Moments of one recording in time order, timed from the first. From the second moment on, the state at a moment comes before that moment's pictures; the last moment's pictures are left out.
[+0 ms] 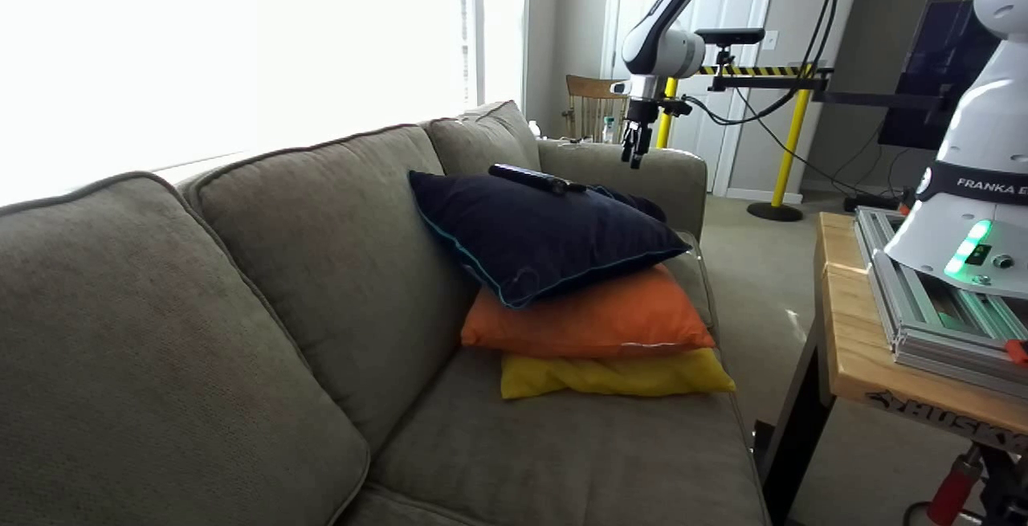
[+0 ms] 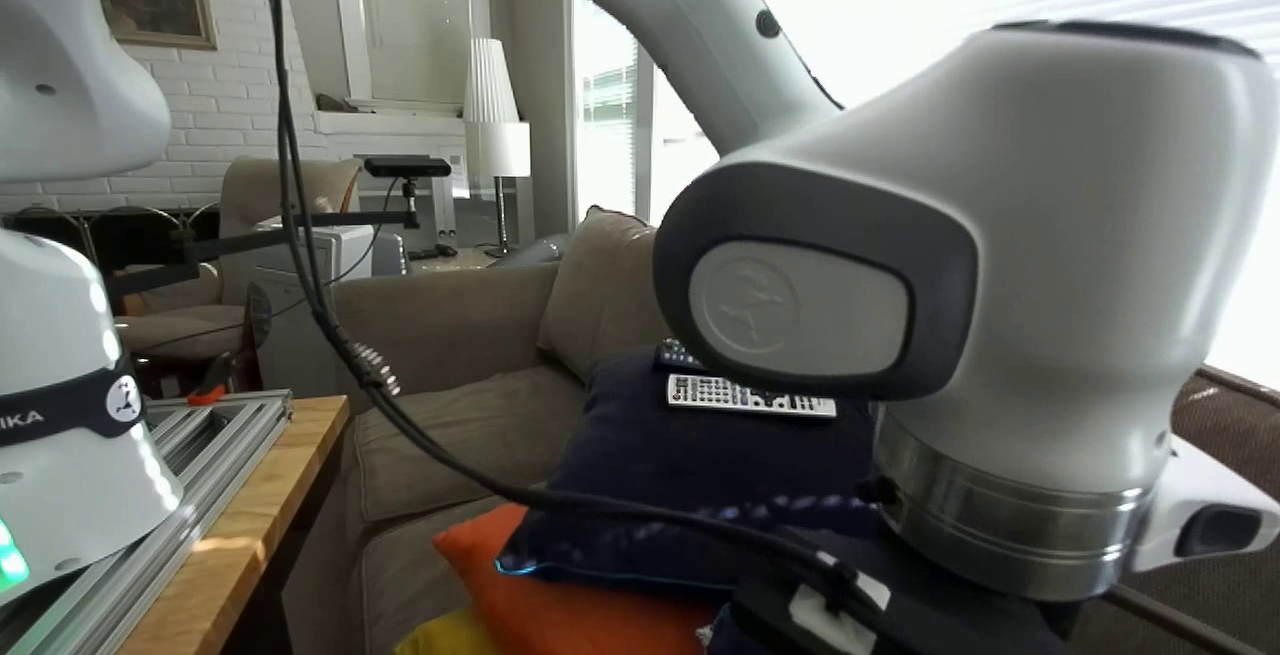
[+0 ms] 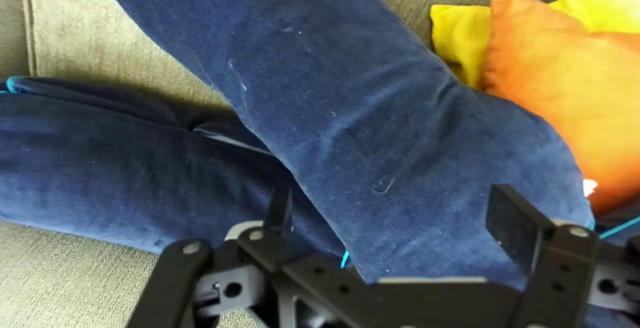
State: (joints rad) arm -0.54 0.66 -0.01 -1.85 0.20 2.54 -1.28
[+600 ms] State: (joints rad) arm -0.55 0.76 0.03 -1.86 0.20 2.62 -1.30
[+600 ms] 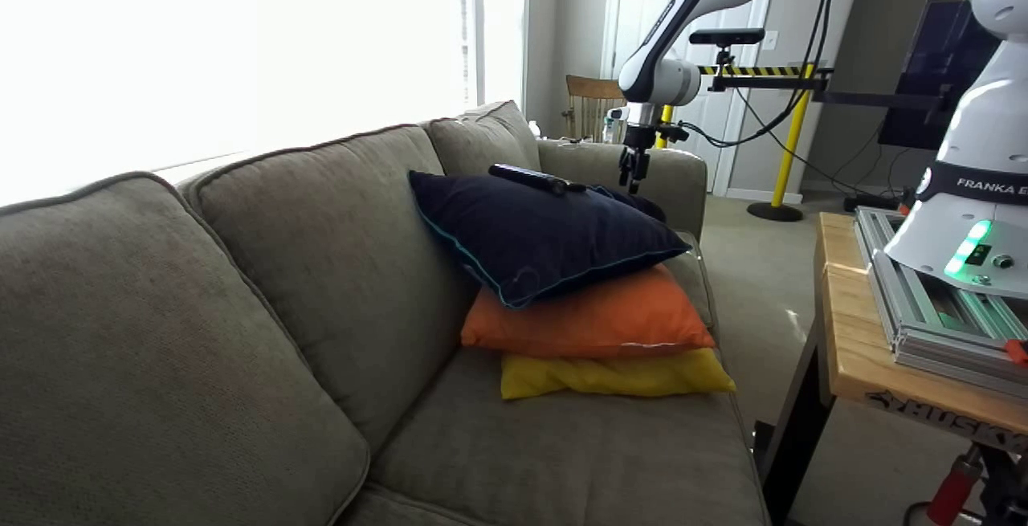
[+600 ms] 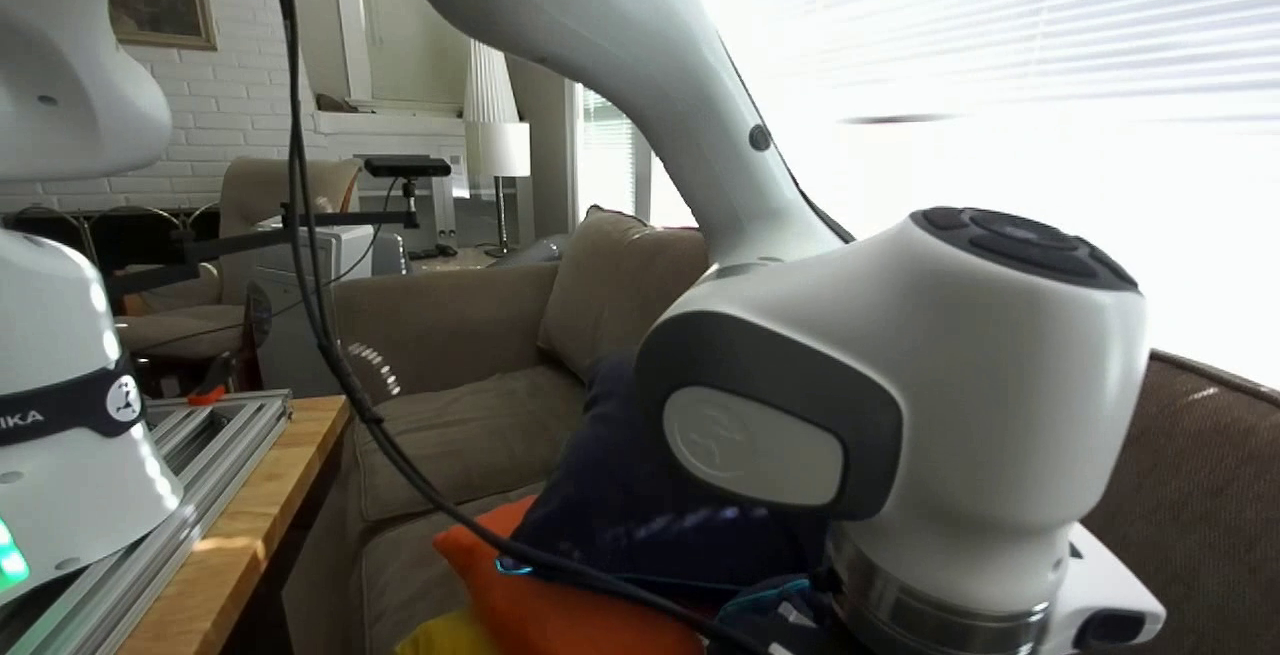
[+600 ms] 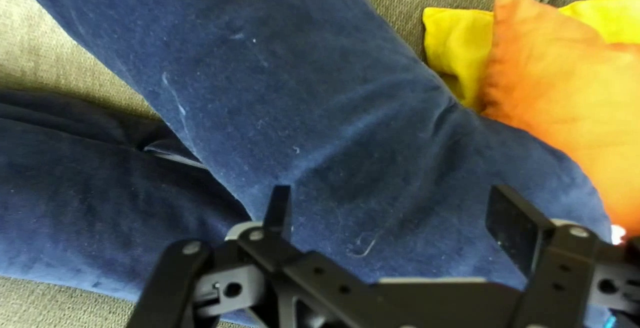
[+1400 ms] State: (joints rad) arm -0.60 0.80 0.09 -1.84 0.25 2.68 -1.24
